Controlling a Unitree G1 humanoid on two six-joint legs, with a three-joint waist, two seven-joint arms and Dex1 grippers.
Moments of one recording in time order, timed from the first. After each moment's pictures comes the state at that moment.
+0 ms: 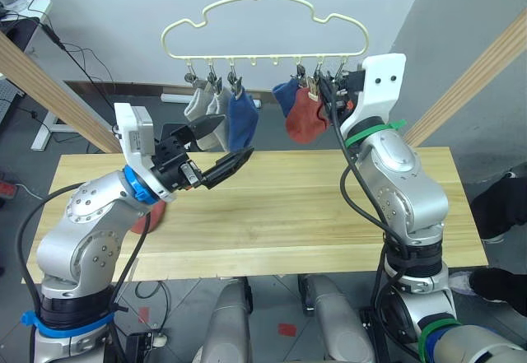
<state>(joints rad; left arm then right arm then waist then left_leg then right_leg) -0.31 0.59 0.24 -0.45 -0.76 0.52 -0.73 -0.70 -0.08 0.02 -0.35 0.17 0.70 -0.02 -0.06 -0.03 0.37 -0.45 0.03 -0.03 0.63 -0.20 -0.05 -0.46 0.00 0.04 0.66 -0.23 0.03</state>
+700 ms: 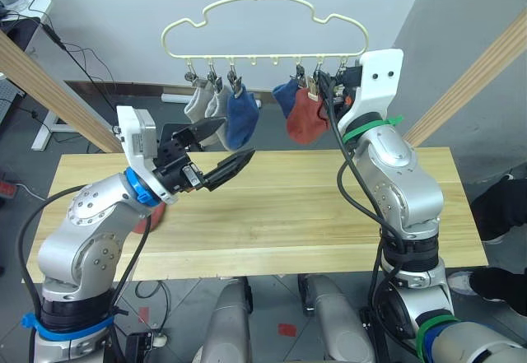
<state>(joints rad) -0.29 0.59 0.23 -0.46 -0.76 0.52 -0.71 -0.73 -0.07 0.02 -0.31 0.14 0.68 -0.02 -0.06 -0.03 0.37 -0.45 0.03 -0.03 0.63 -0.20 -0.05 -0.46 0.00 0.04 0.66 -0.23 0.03</state>
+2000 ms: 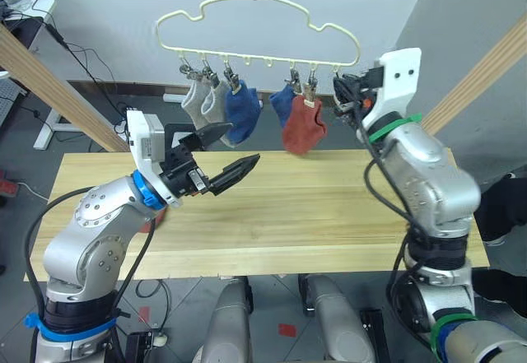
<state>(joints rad) -0.28 0.59 0.20 -0.46 -0.75 0.52 -0.72 -0.75 -0.22 -0.16 -0.35 0.38 0.94 0.20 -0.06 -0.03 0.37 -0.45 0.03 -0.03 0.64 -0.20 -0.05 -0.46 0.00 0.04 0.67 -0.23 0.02</state>
